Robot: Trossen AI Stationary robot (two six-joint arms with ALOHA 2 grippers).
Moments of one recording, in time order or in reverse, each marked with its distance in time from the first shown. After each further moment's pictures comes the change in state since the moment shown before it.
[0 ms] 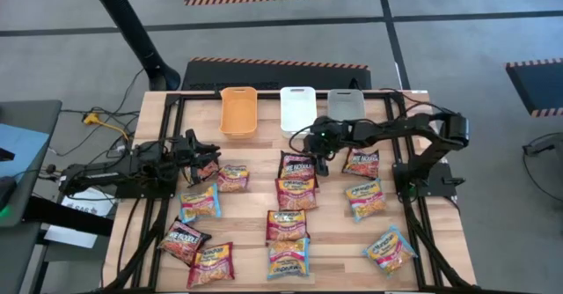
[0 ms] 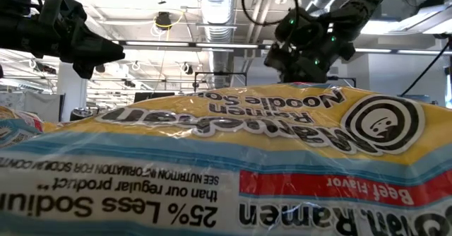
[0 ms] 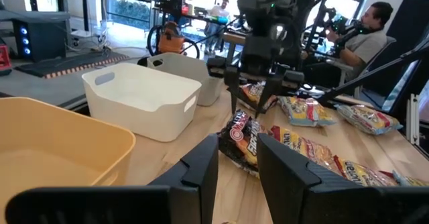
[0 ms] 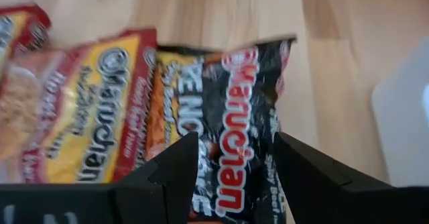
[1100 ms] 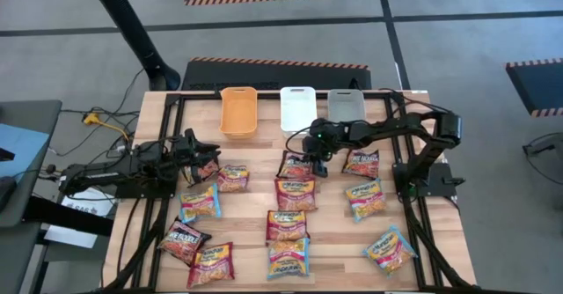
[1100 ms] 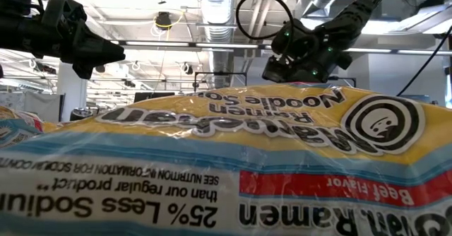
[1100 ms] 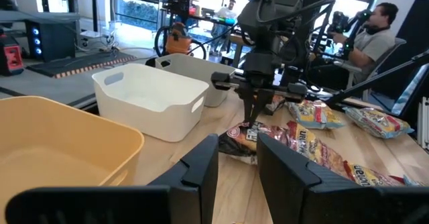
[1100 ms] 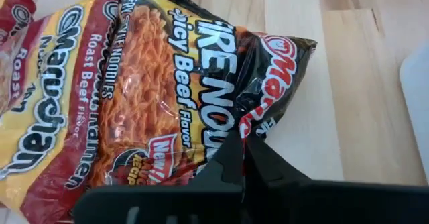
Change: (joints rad) left arm 0.000 0.000 0.000 0.000 -0.030 0.000; right arm -0.012 0.052 0.000 -0.004 -0.026 0.014
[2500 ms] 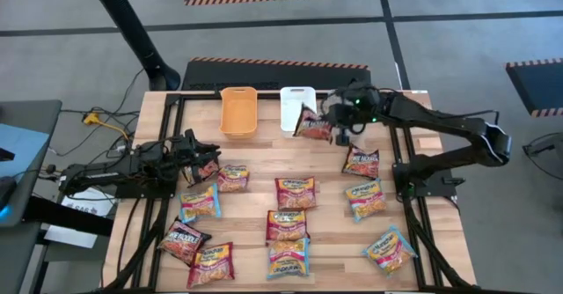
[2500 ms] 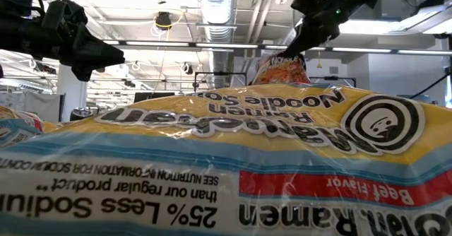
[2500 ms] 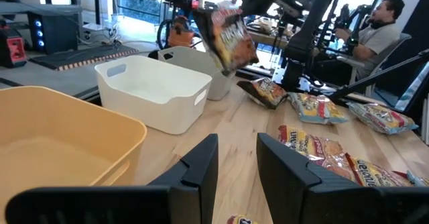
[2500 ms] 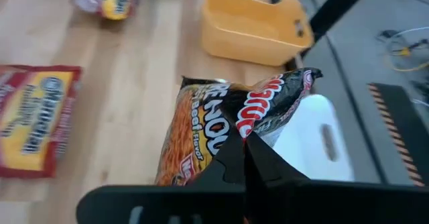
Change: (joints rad) left arm 0.000 0.000 0.000 -0.026 -0.008 -0.012; right arm -0.177 -0.486 0.150 -0.371 0.164 -0.325
